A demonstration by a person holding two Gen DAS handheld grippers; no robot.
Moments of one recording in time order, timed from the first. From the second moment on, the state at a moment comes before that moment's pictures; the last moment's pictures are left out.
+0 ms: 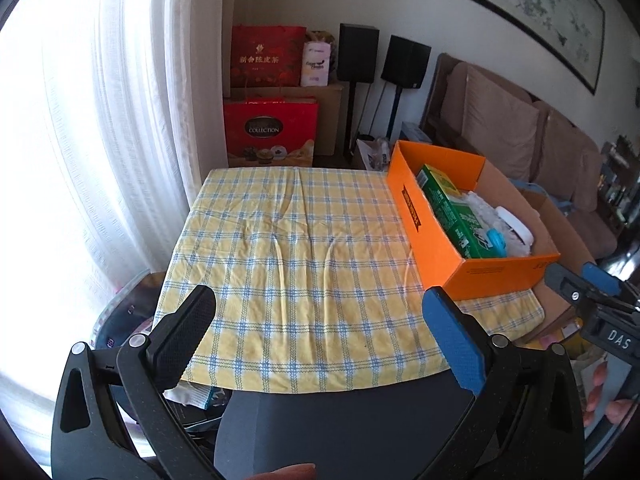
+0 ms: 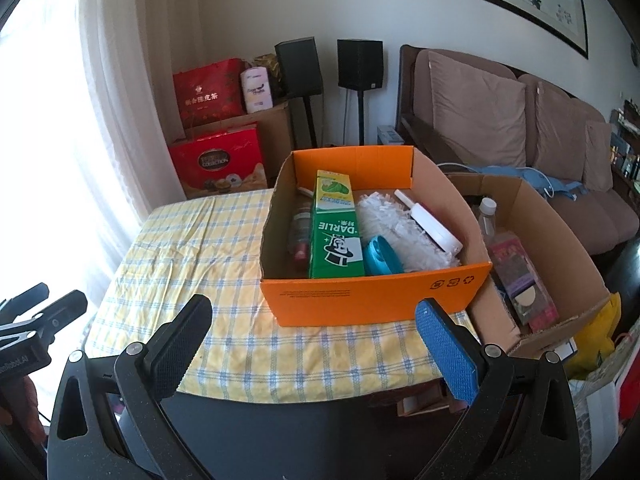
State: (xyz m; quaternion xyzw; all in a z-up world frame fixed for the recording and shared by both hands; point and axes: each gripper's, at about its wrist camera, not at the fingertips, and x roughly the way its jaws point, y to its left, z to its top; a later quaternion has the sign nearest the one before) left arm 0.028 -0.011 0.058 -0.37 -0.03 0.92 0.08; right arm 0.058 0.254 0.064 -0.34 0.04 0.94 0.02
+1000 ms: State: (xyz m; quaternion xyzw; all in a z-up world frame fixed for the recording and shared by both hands) left arm 0.026 -0.011 0.054 -0.37 -0.02 0.93 0.07; right arm 0.060 0.247 0.061 -0.34 0.03 0.94 0.02
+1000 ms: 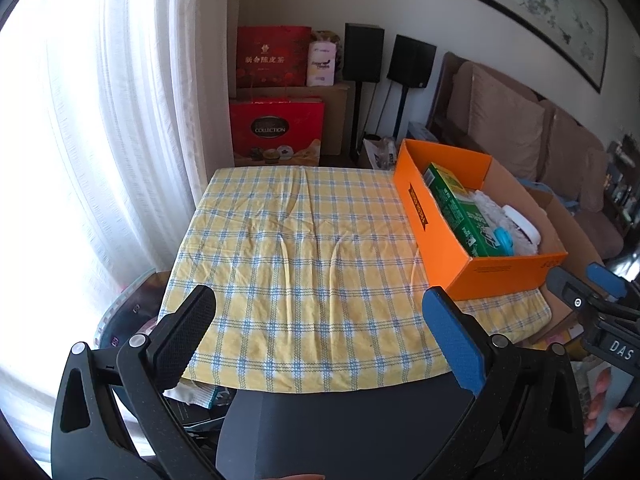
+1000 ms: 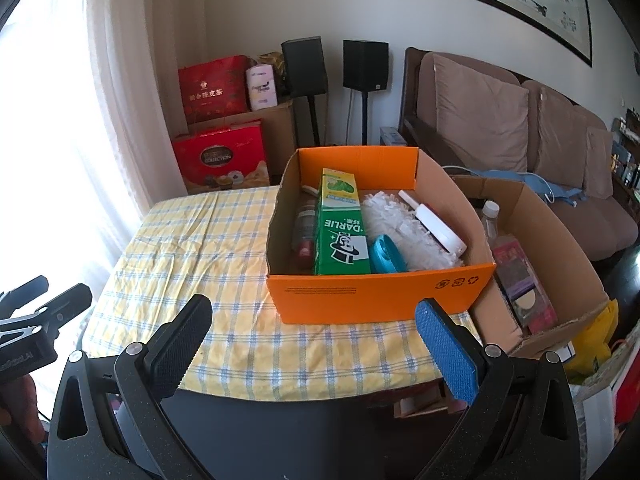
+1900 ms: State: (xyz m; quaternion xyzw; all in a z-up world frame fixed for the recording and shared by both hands) left arm 0.028 -0.010 0.054 -0.37 -0.02 0.93 0.07; right arm 0.060 0.244 0.062 -0.34 0.03 0.94 0.02
